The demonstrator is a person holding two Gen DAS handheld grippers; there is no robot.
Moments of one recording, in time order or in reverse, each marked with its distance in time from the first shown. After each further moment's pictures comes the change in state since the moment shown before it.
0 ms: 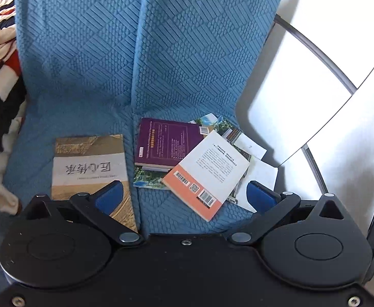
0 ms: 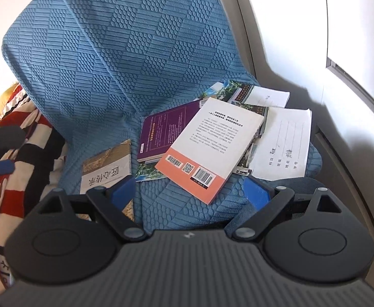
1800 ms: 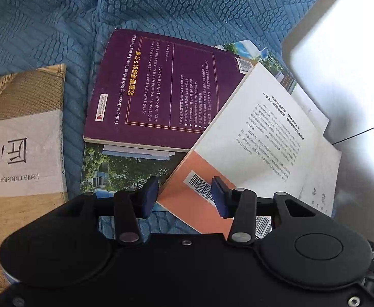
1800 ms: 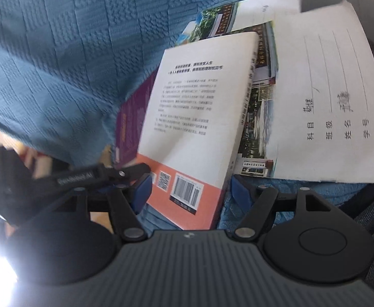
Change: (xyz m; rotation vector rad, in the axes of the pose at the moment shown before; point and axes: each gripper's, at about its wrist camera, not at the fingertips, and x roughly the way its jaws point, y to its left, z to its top) left arm 0.297 0.037 -0.009 -0.083 0.314 -0.067; right arm 0.174 -0.099 -0.002 0.368 0.171 0.238
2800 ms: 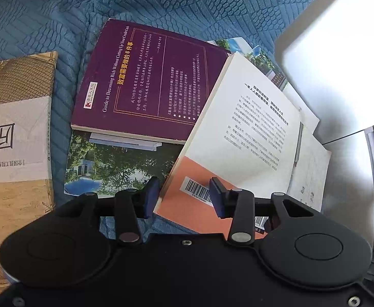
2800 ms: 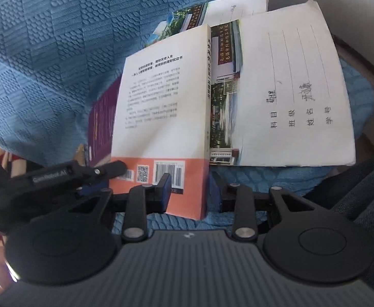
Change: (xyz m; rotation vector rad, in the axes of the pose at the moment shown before) left arm -0.001 -0.004 -0.004 -0.024 0.005 -0.052; right arm -0.011 -0.004 -0.014 0.014 -0.008 -0.164
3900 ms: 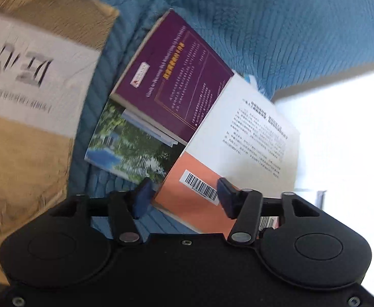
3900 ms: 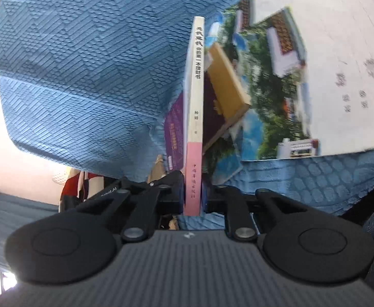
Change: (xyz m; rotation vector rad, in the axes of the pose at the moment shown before) left arm -0.019 0.082 -0.015 -0.429 -0.006 -0.306; right arm -0.003 0.020 0.001 0.126 0.005 0.388
